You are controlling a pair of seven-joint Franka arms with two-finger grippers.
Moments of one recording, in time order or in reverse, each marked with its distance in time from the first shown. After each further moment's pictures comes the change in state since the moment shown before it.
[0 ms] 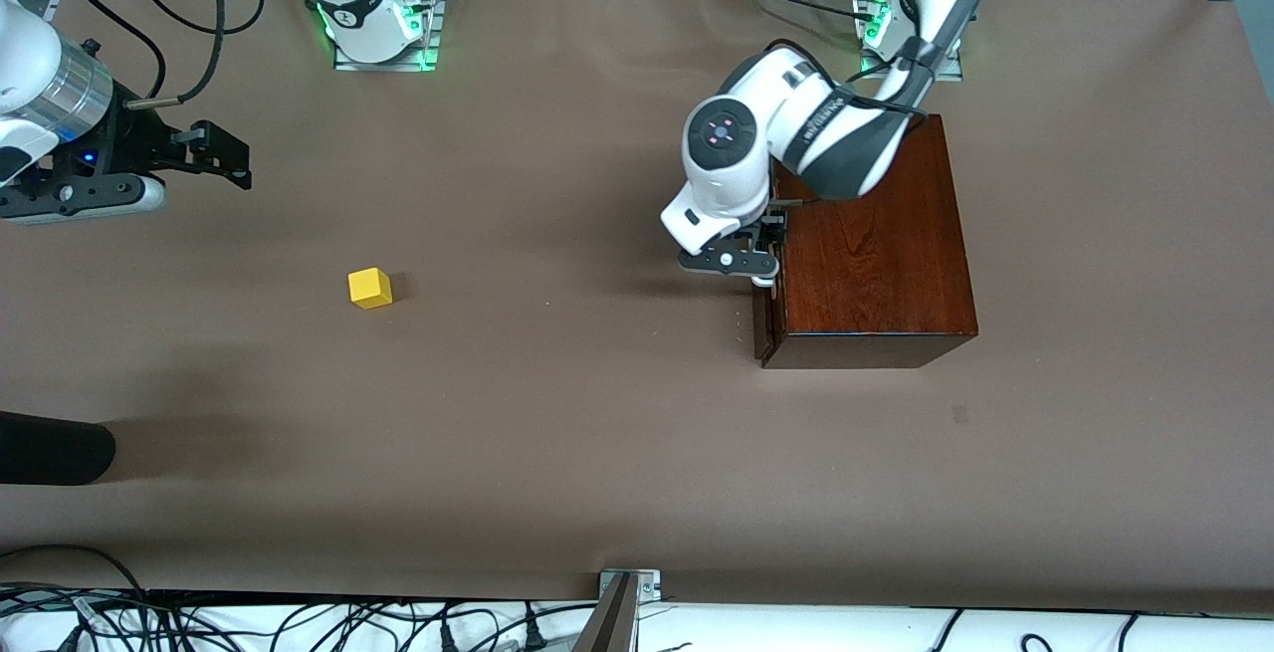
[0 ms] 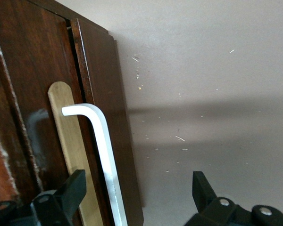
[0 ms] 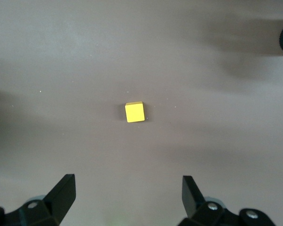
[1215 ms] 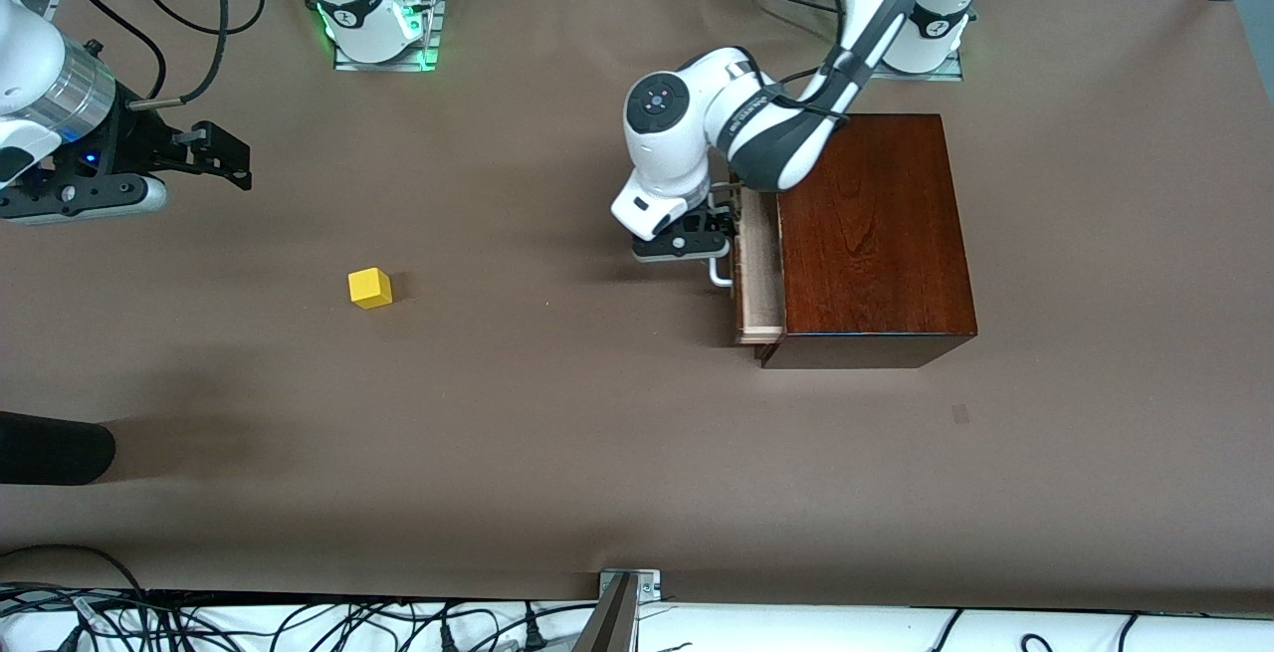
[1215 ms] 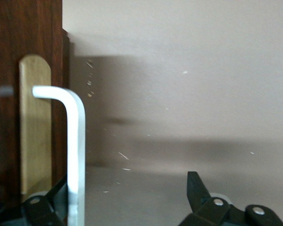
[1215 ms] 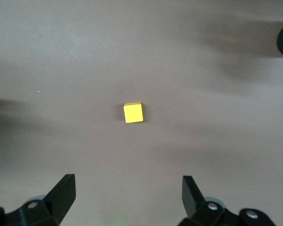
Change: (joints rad) left arm -0.120 0.090 0.012 0.011 0.053 0.204 -0.323; right arm 0.001 0.003 0.004 0.000 -0.010 0.003 0.000
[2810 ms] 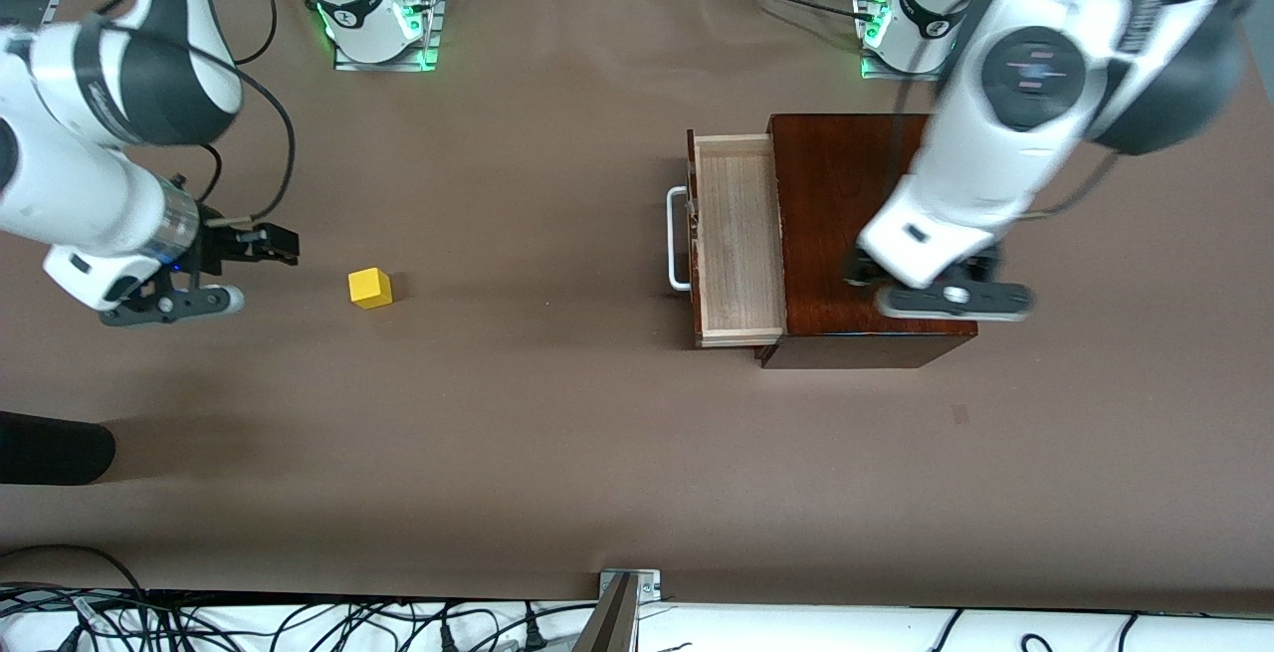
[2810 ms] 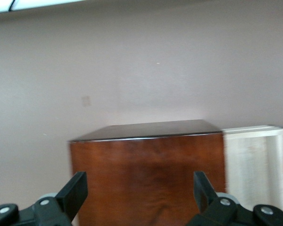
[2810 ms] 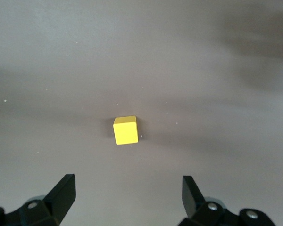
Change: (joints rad) left arm 0.465 -0.248 0.003 0.256 -0.050 -0.405 0.716; right arm -0.002 0.226 -0.010 -0.028 -0.005 0.178 -0.028
